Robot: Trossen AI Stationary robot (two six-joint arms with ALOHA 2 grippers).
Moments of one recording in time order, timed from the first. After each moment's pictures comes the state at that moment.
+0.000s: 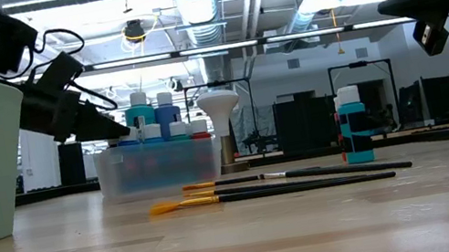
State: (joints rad) left arm -0.04 1.22 0.08 0.80 -0.58 -0.06; right arm 0.06 0.01 0.13 -0.19 0.18 0.58
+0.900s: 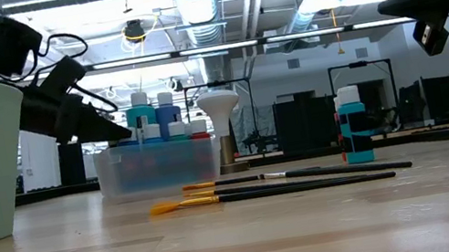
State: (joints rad) left arm 0.01 1.22 0.08 0.80 -0.53 -0.03; right arm 0.06 0.01 0.13 -0.19 0.18 0.58
